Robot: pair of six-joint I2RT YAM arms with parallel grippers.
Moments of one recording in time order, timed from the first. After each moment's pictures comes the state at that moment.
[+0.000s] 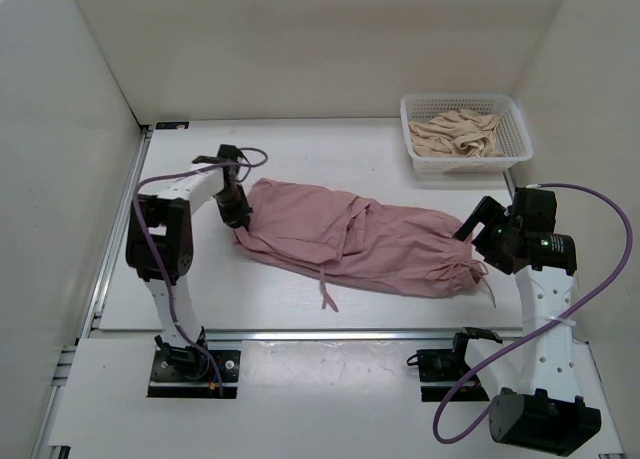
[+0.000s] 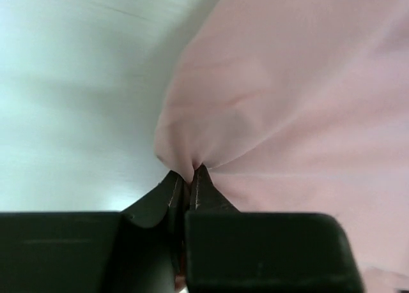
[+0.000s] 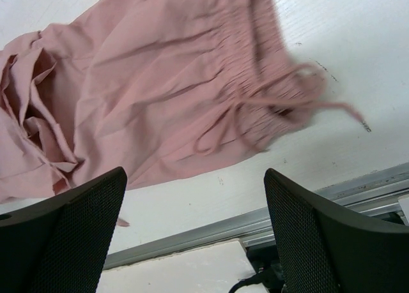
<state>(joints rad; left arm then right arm) -0.20 1.95 1.38 -0.85 0.04 -0.51 -0.14 0.89 1.02 -1.05 -0.09 0.48</state>
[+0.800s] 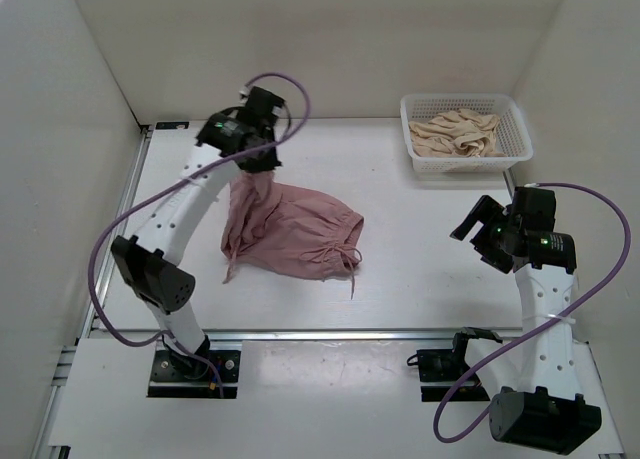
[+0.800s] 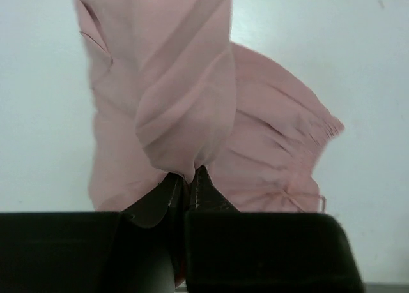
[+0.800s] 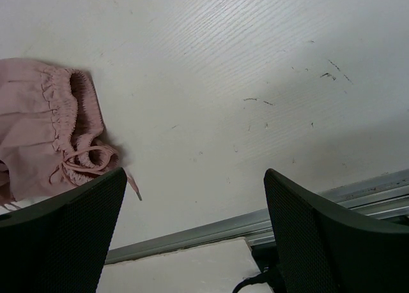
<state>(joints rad) -0.49 1.73 1.97 -1.15 -0.33 -0.48 -0.14 0.89 1.02 -1.05 -0.13 0.48</state>
